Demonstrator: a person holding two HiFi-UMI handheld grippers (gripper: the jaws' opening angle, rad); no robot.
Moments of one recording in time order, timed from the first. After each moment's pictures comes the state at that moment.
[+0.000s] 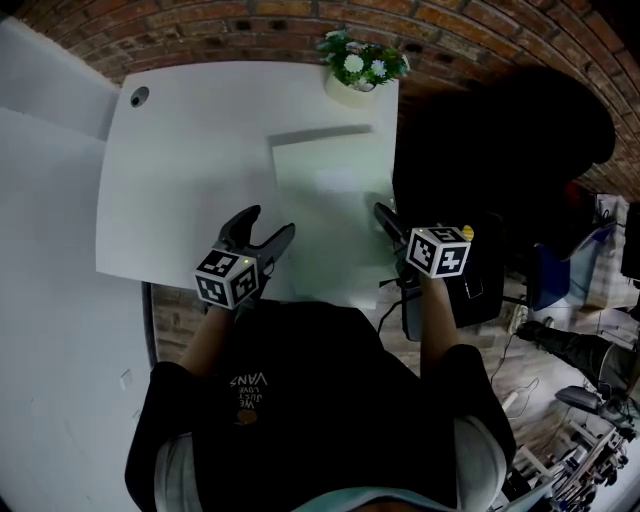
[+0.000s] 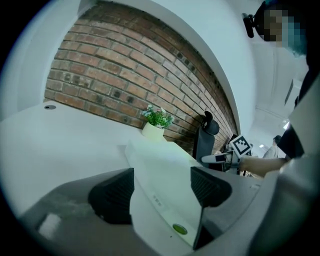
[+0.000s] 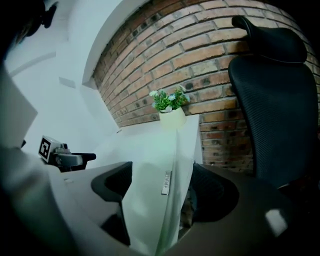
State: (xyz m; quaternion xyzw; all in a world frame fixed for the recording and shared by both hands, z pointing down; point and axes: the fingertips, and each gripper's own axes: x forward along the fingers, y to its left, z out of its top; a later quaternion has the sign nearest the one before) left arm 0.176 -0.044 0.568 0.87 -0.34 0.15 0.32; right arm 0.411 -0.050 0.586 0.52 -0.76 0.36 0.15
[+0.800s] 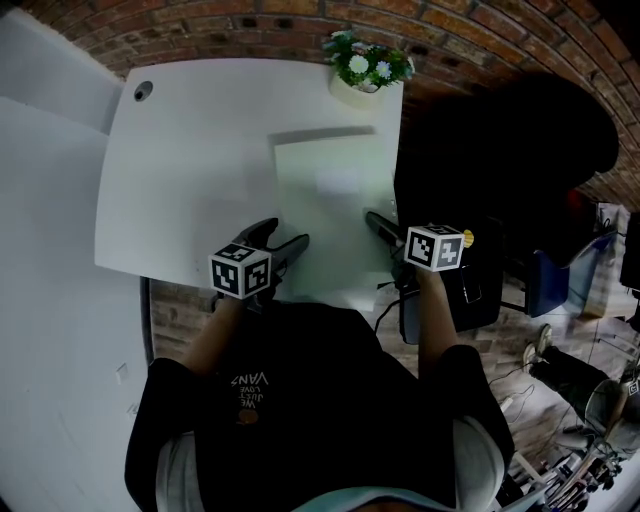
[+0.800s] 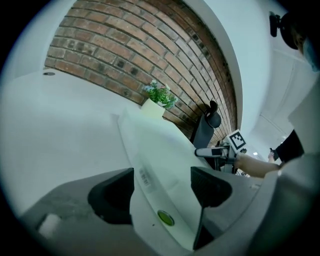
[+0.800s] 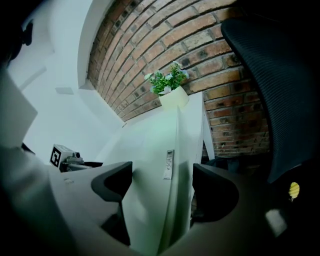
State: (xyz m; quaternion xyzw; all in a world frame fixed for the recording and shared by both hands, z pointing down) left arm 0.202 -0.013 0.614 0.84 -0.29 0.19 0.42; right arm 0.396 -0.036 0.626 0.46 -0.75 0.45 0.16
